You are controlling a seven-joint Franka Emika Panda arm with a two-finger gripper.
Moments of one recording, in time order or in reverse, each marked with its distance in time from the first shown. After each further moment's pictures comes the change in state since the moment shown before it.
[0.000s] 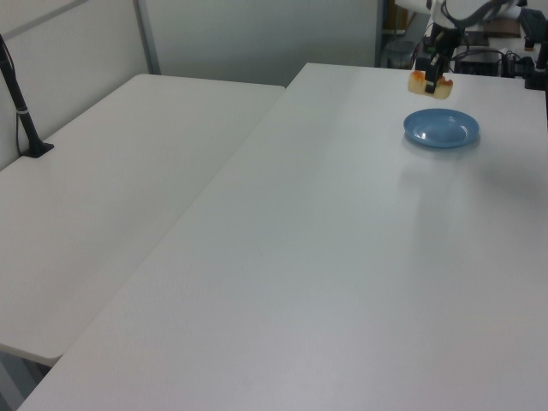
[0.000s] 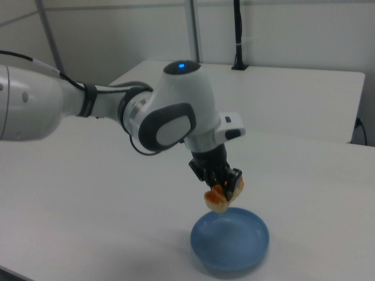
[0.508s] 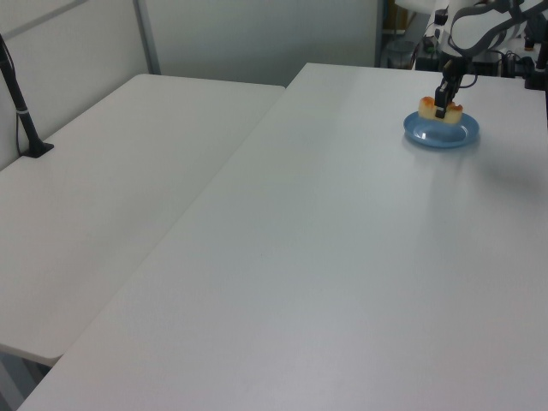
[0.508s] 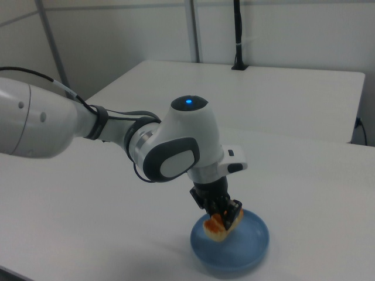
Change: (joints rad) arm -0.033 0.035 -0.002 -0.114 0.000 0.093 -0.009
